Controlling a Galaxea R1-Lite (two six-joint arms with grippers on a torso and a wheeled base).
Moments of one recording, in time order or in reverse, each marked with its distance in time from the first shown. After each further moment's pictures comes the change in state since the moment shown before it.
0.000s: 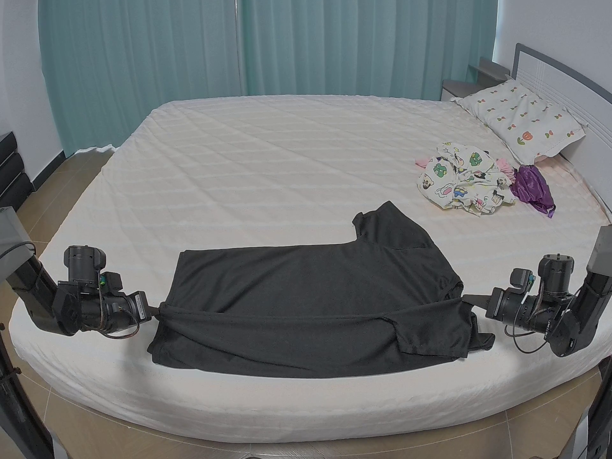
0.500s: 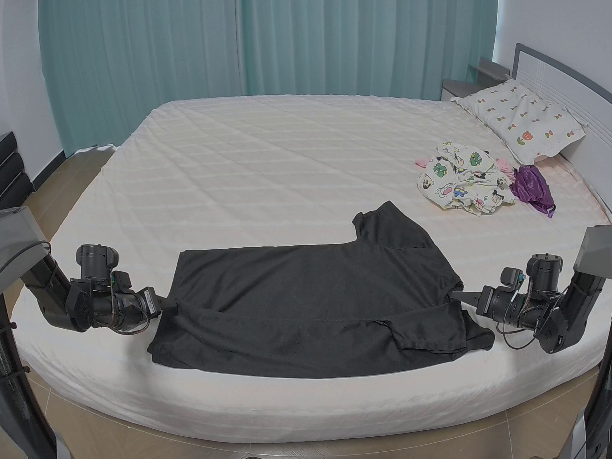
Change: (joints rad) left arm -0.035 0.080 -0.075 -0.004 0.020 -0.106; right arm 0.020 0.089 -0.086 -0.002 -0.033 0.009
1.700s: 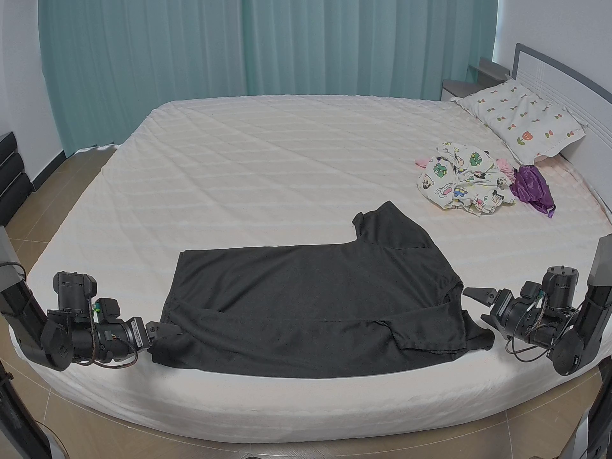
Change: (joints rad) left arm 0.022 -0.167 0.339 -0.165 -0.177 0.017; right arm 0.022 -0.111 0.239 -0.147 -0.194 0.368
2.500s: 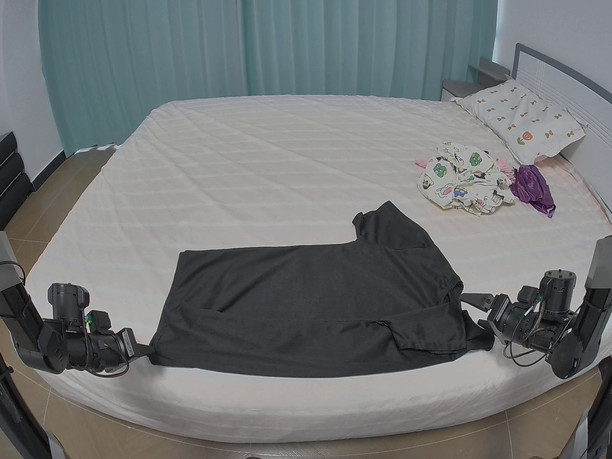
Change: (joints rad) left arm 0.085 0.045 0.037 0.011 0.017 0.031; right arm 0.019 0.006 0.020 -0.004 0.000 0.001
